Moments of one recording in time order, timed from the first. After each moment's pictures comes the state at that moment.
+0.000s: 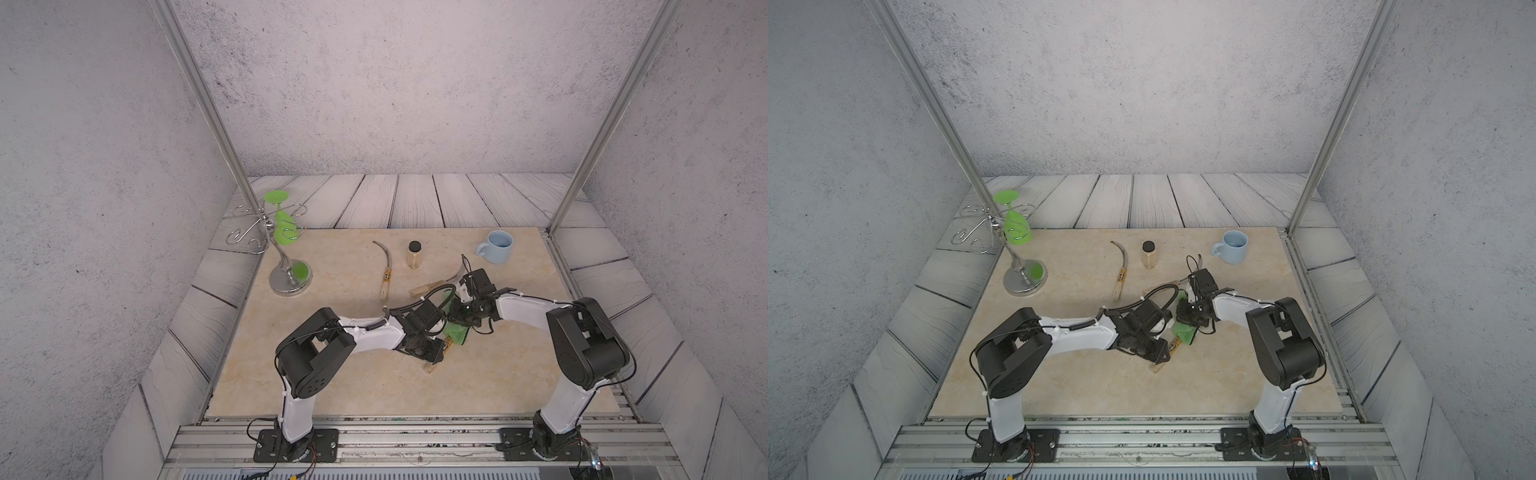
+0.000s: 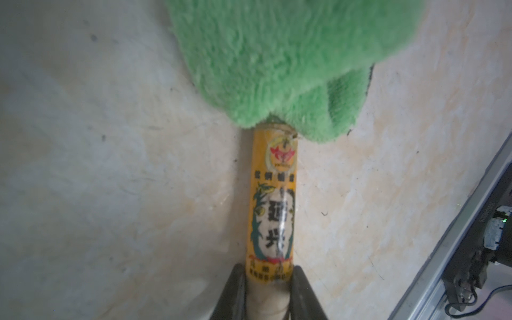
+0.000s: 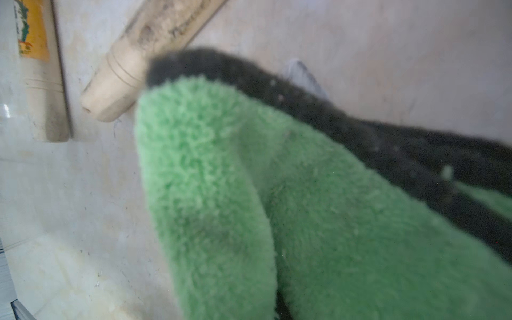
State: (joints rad) left arm -0.95 1.90 1.12 -0.31 0.30 -0.45; right arm 0.41 1.74 0.95 -0.34 -0.31 0.55
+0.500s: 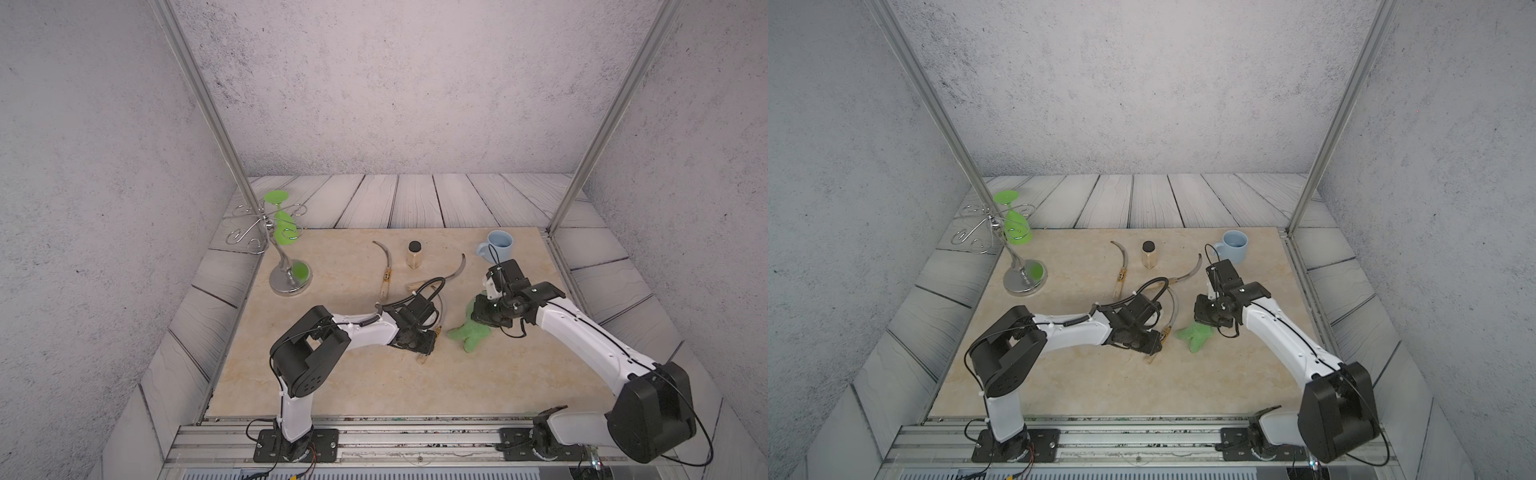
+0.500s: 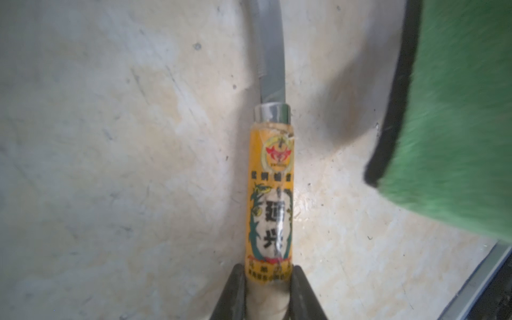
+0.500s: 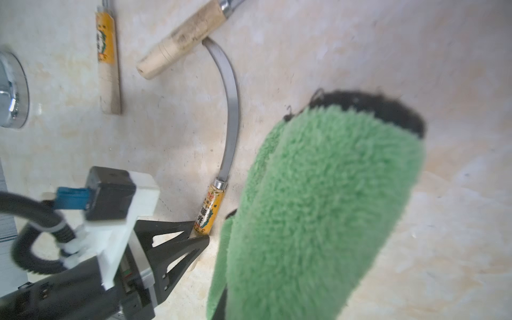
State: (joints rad) left arm -0.90 1.88 1.11 -0.32 0.21 -0.49; right arm 0.37 1.31 1.06 -0.85 -0.18 0.52
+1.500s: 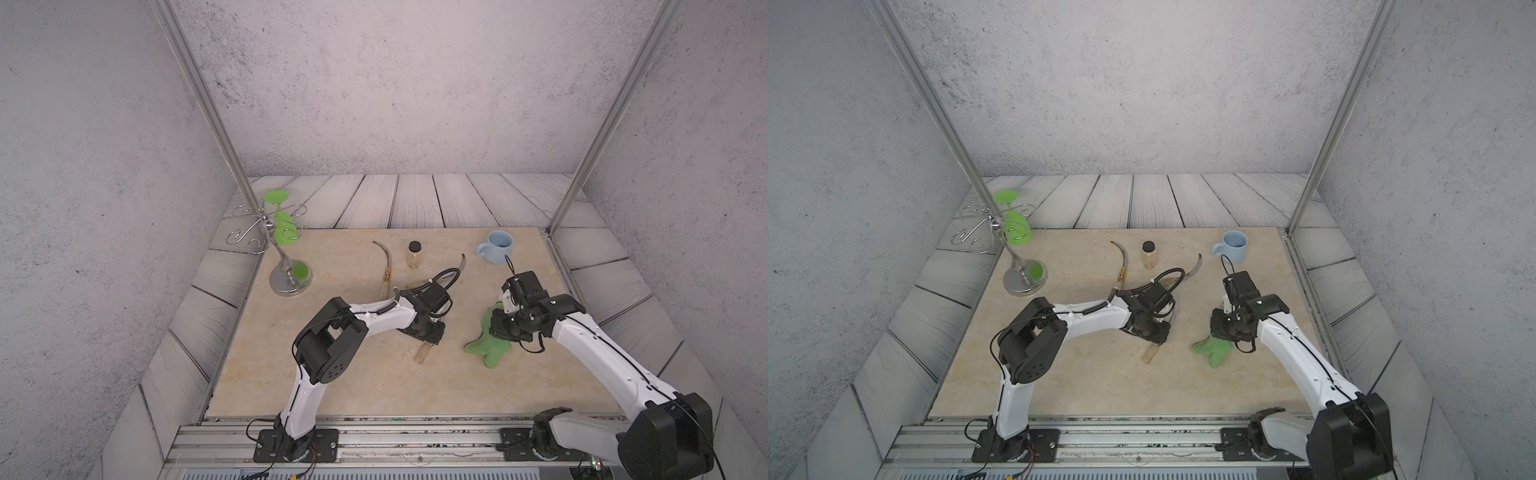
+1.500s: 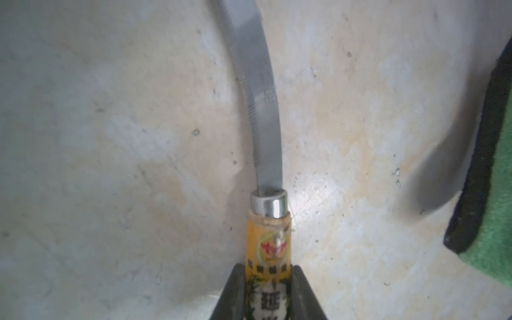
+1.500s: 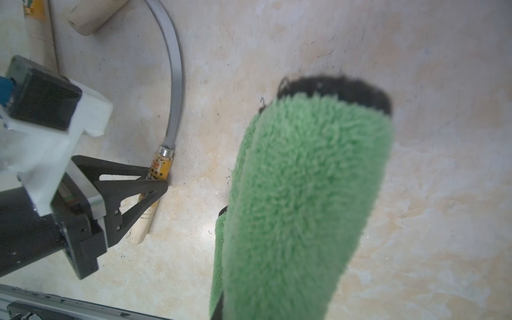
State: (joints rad) left arm -0.90 2.06 1.42 -0.58 0.14 -0.38; right arm 0.28 1.20 0.94 -0.95 -0.17 0.41
